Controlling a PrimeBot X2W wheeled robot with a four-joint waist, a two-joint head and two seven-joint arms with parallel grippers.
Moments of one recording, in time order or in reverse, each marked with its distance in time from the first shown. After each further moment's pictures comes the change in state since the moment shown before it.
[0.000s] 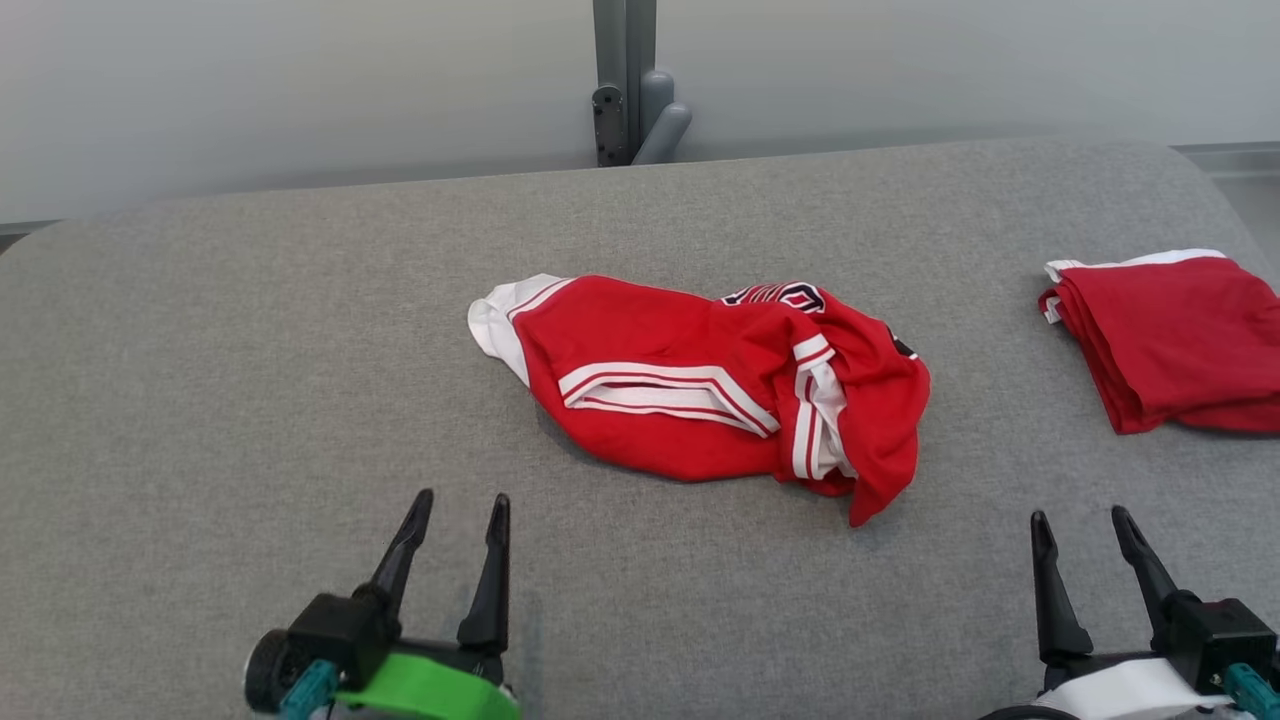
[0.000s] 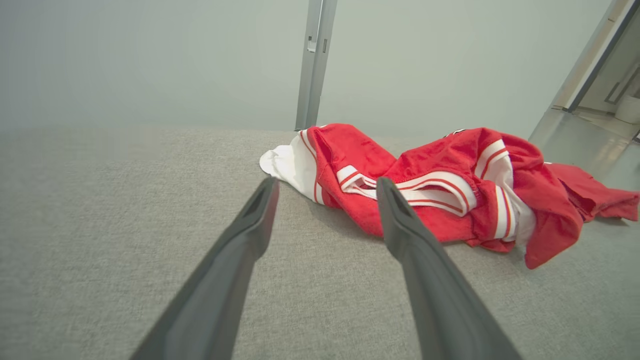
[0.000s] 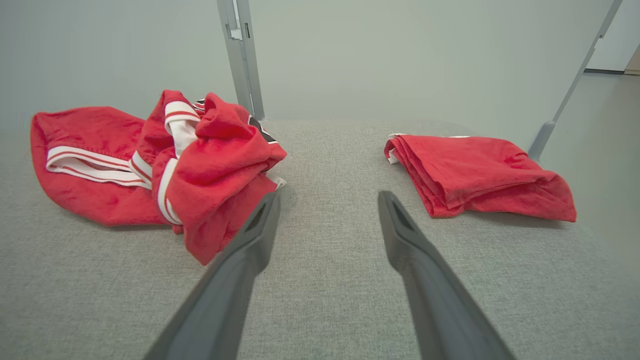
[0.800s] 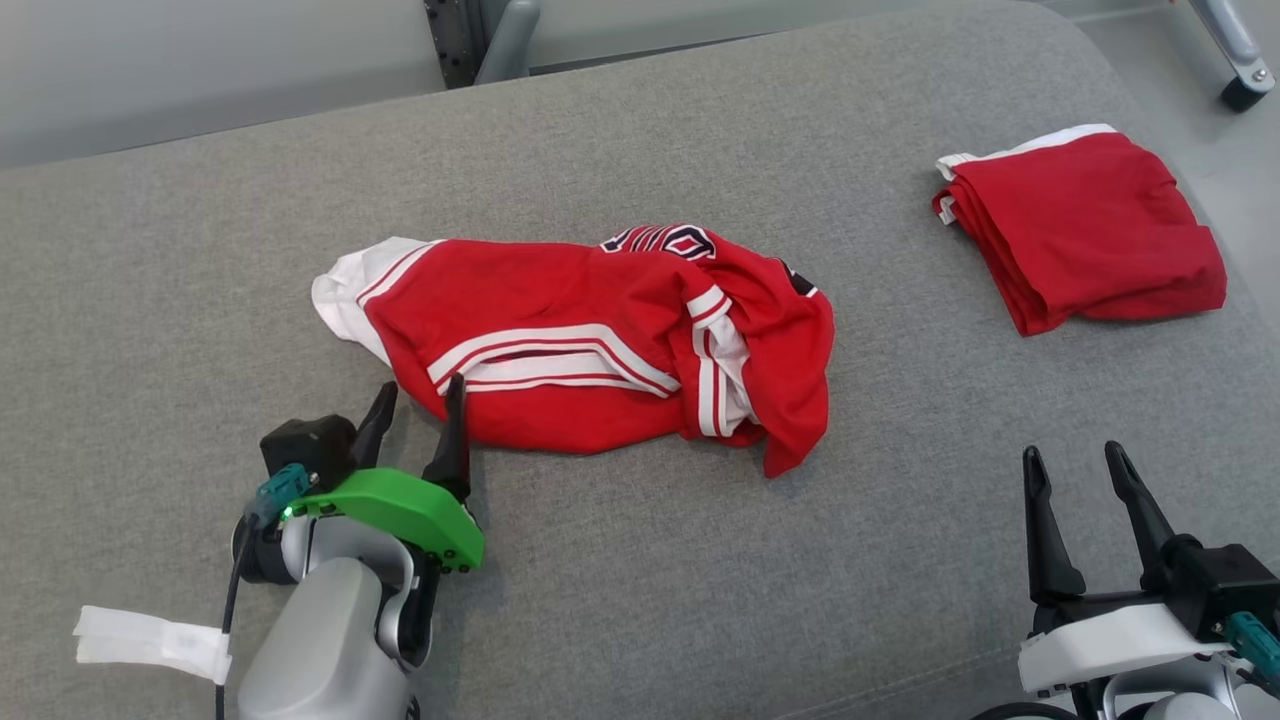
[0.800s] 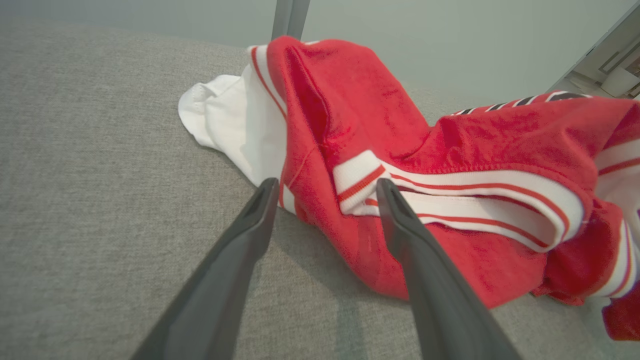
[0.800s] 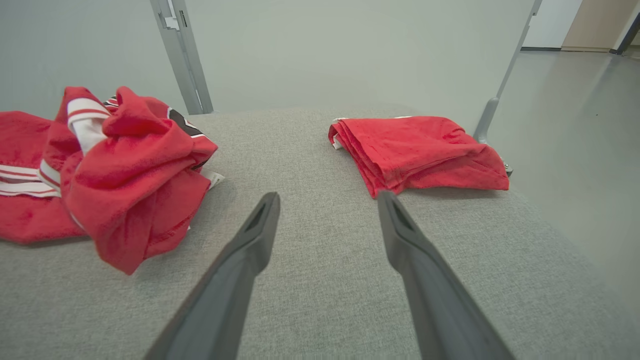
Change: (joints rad) left arm -0.491 0.000 -0.055 0.598 -0.249 0.019 -0.001; right arm -0.095 0.000 0.022 -0.016 0.026 0.000 0.000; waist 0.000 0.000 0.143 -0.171
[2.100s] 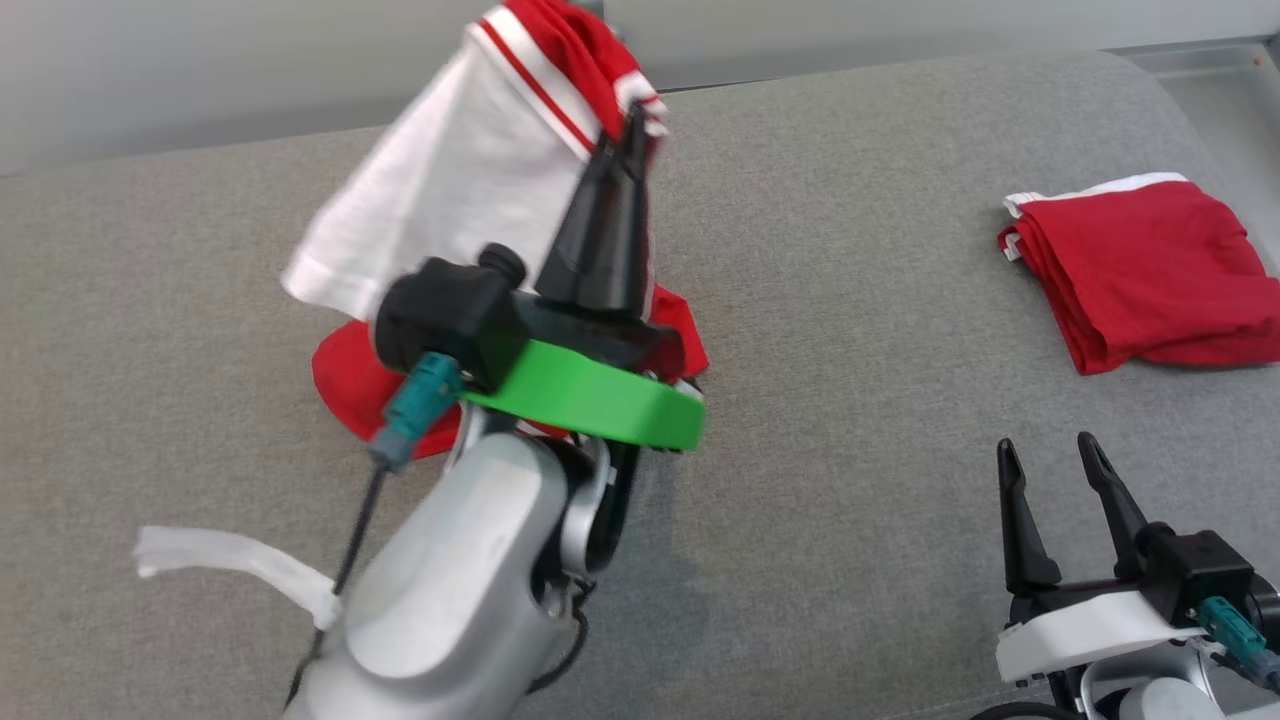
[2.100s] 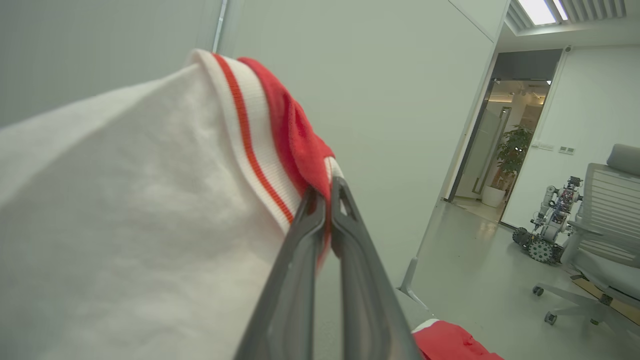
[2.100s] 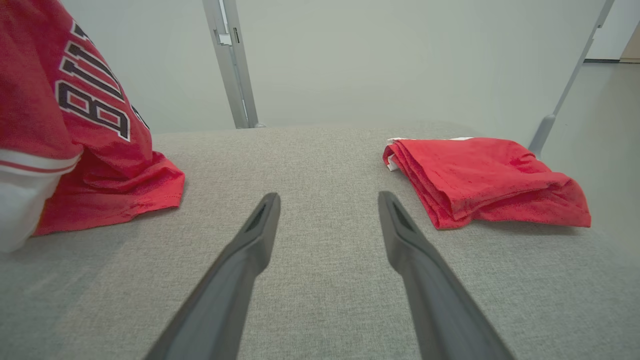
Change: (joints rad) left arm -0.154 -0.002 -0.379 -0.671 -0.097 0.312 0.019; right arm -0.027 0.000 0.034 0.025 0.009 0.000 0.000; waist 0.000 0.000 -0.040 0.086
